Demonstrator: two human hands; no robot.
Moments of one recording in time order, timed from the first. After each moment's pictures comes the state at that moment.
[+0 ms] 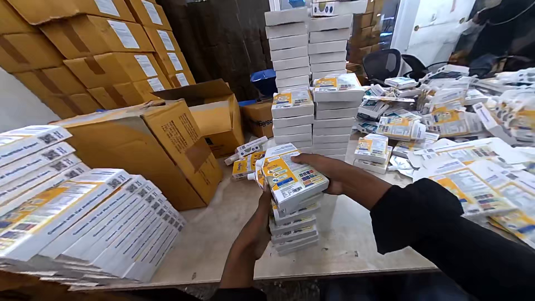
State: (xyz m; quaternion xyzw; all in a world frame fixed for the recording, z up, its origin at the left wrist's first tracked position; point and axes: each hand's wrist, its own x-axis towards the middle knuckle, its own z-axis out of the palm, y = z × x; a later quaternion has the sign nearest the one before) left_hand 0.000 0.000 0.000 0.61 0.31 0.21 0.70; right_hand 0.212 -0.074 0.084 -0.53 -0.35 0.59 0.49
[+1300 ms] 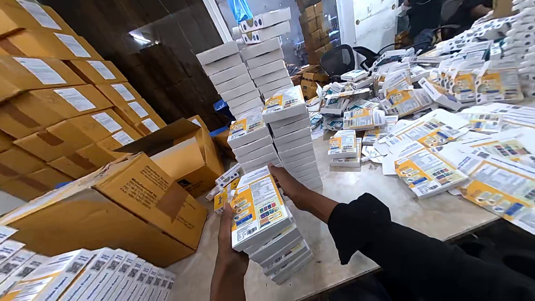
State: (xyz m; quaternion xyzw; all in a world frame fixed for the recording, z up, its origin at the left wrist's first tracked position) left_hand 0.018 0.003 0.035 0.58 0.25 0.40 0.66; right_hand 0.213 -0.029 0.036 -0.57 -0.37 0.37 0.64
